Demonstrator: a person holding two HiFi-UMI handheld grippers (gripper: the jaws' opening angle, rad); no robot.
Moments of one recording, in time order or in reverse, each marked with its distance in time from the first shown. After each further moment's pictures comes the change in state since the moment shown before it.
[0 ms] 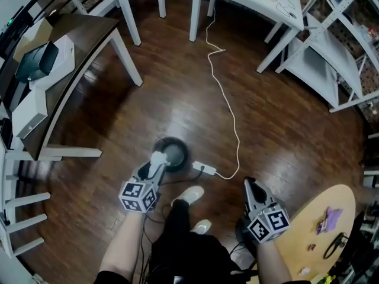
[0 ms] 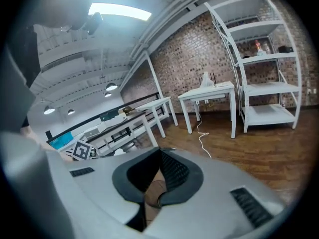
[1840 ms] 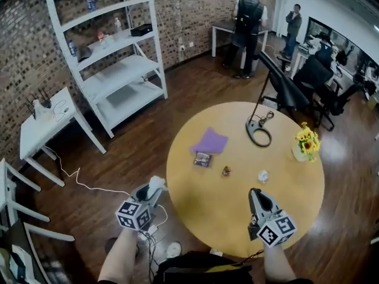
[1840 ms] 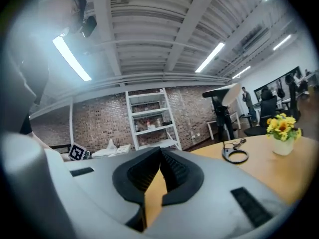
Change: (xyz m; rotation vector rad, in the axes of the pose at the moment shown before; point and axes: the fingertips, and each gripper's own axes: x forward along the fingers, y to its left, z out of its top) left arm -0.068 -0.631 -0.025 0.624 0.109 -1.178; right arm -0.635 -0.041 -0.108 0.237 -0.690 -1.009
